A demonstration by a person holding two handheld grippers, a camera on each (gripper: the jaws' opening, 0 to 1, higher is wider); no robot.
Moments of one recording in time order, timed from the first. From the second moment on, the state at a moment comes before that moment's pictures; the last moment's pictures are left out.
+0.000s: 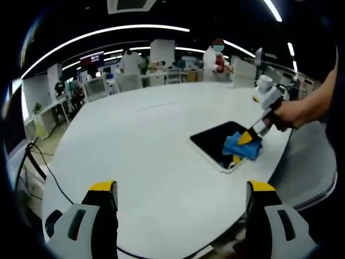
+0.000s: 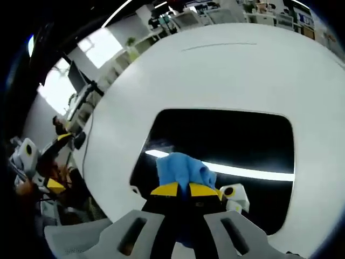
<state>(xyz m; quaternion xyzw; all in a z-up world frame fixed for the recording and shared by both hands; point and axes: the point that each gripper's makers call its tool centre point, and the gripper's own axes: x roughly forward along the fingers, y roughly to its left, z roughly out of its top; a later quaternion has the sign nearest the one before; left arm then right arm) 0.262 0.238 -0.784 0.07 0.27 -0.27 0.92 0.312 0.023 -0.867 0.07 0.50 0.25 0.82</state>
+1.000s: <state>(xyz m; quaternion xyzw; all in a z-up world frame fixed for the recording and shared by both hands) 0.248 0.226 -0.794 0.06 0.28 -0.27 0.92 0.310 0.084 -0.866 0.04 0.51 0.32 0.80</state>
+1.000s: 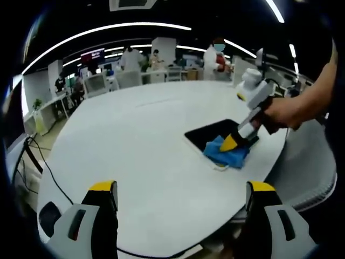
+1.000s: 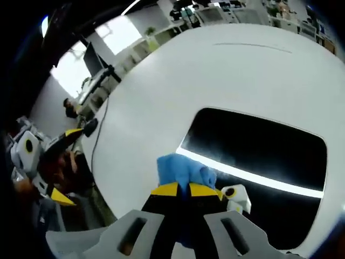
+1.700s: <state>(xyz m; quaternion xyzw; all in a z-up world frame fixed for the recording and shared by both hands) 0.257 0.227 -0.793 0.05 0.28 -0.28 0.92 0.310 0.094 -0.866 0.02 0.51 0.33 0.79</state>
